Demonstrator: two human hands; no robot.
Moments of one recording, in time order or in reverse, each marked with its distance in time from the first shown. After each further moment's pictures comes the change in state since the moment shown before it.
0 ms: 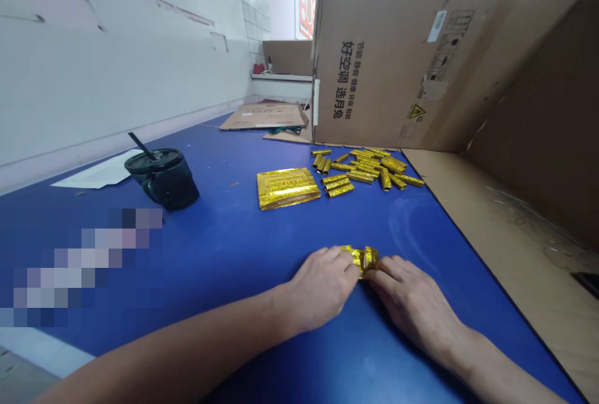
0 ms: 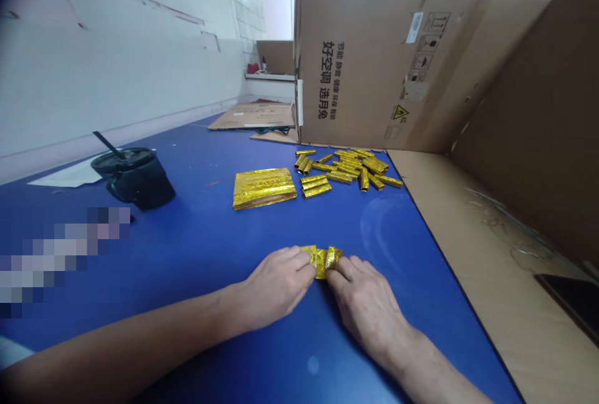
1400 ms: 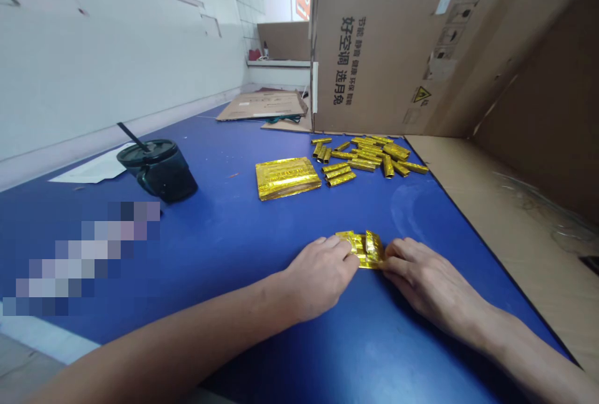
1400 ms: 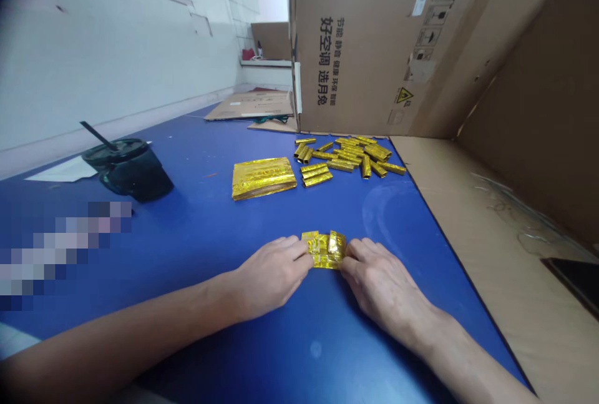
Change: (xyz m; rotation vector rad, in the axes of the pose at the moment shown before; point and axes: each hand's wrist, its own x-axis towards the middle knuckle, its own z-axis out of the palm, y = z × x) left_hand -0.002 -0.002 -0.013 -0.006 -0.136 0.000; right_hand 0.001 0.012 -0.018 0.039 -0.125 -0.020
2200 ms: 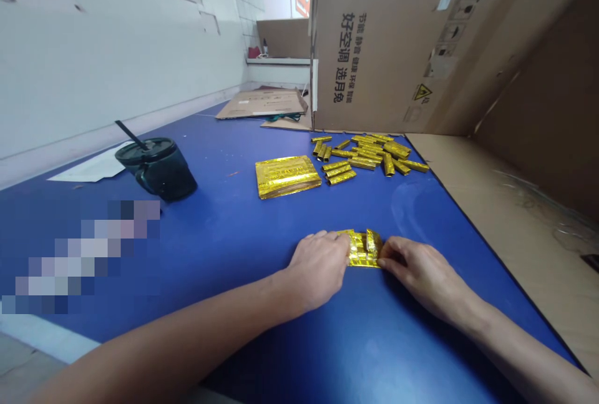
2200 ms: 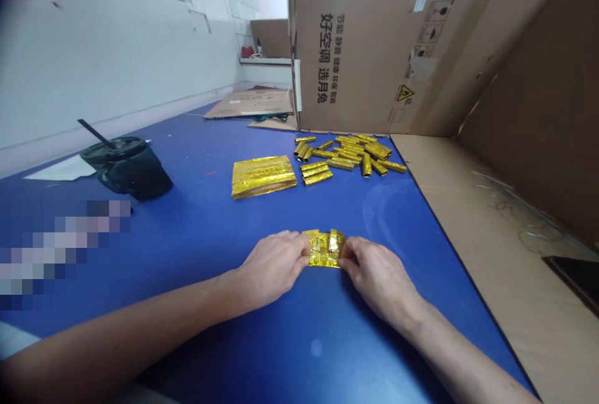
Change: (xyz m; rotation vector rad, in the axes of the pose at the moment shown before) left_hand 0.009 0.001 -0.001 -0.157 -0.070 -0.354; right_hand 0.011 0.000 0.006 0.209 -0.040 0.426
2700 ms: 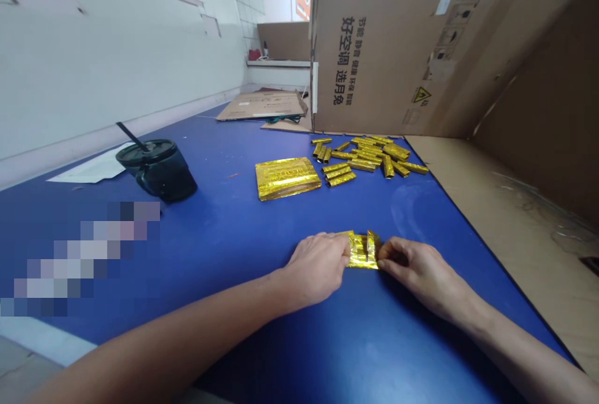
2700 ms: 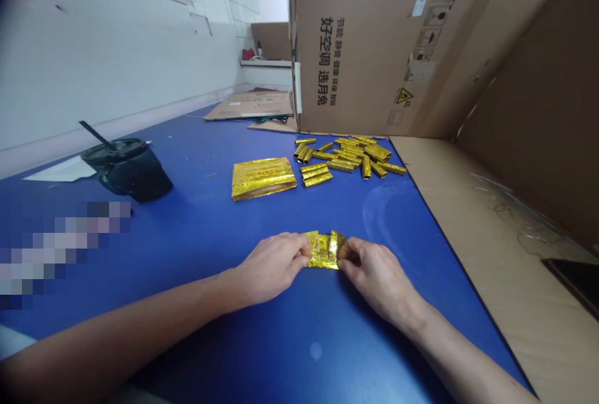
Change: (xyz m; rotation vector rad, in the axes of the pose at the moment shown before) left_hand 0.002 -0.007 0.001 -0.193 -0.017 -0.038; right_hand 0.001 -0.001 -0.003 0.201 -0.043 0.014
